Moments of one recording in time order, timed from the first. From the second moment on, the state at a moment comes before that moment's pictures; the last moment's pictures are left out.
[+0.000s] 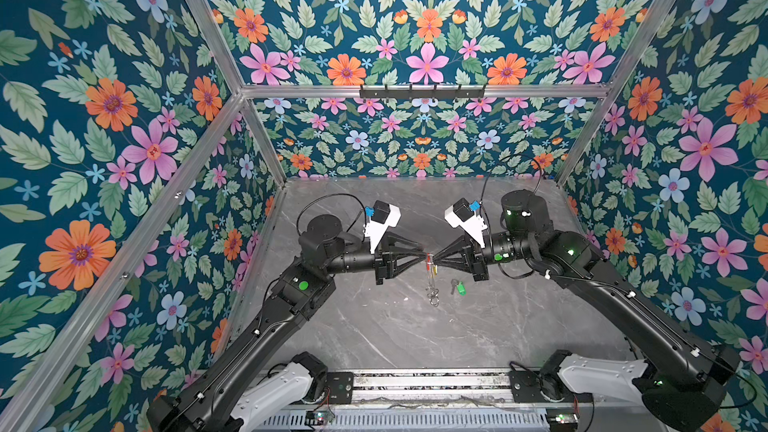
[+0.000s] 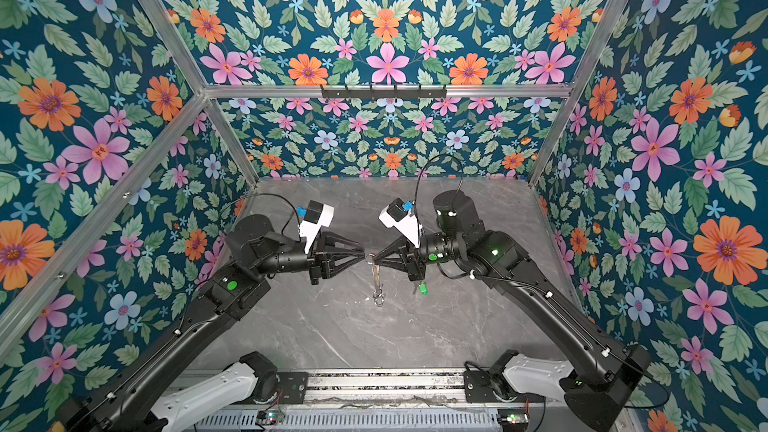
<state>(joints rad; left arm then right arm) -0.62 0.97 1.01 -0.12 0.91 -0.31 0.68 1.21 1.38 -0.69 -0.81 0.01</state>
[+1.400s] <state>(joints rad) -0.63 0.93 0.91 -0.04 0.93 -0.31 0.78 1.10 1.21 -0.55 -0.59 0.01</state>
